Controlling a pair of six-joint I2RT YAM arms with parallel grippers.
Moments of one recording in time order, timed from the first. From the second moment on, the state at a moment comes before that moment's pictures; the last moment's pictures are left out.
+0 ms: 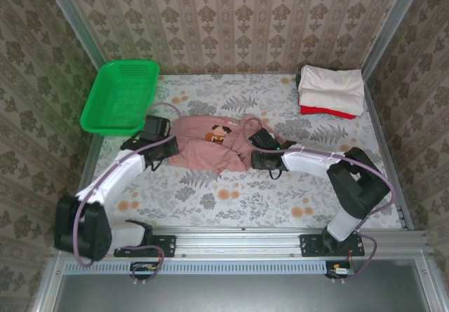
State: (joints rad) left arm -0.32 1.22 0.86 -0.57 -0.06 -0.47; right arm 0.62 1.68 0.94 -0.37 0.20 0.56
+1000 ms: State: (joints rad) left arm -0.80 1.43 0.97 -0.54 -0.21 -0.39; right arm 0.49 1.16 0.78 -0.40 0.13 0.58
